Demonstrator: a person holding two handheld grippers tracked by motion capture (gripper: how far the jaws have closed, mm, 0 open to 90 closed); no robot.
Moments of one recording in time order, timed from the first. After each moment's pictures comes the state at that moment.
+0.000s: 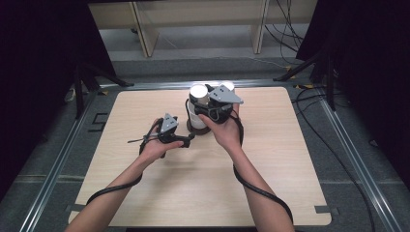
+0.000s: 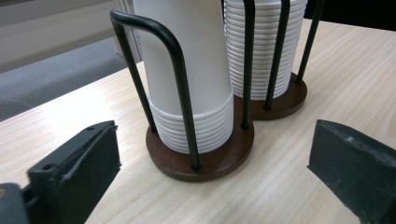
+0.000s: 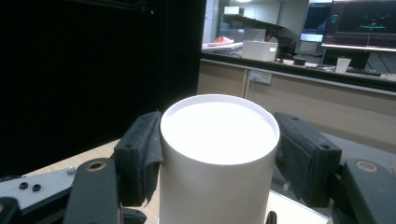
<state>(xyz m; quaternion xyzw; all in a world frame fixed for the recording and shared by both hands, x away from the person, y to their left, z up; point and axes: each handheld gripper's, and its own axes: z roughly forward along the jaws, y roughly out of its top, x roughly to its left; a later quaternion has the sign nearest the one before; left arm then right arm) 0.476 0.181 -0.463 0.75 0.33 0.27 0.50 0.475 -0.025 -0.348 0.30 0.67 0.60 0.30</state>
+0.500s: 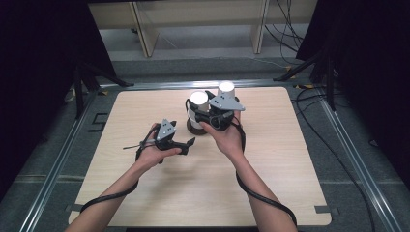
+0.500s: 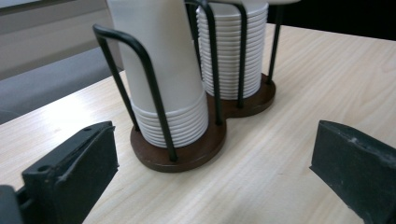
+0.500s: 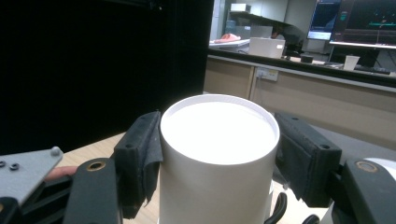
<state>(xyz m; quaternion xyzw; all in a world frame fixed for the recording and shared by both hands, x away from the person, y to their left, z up) 0.449 0.184 -0.455 0.76 0.30 0.27 0.52 0.457 -0.029 -0.355 0.30 0.68 0.60 0.29</state>
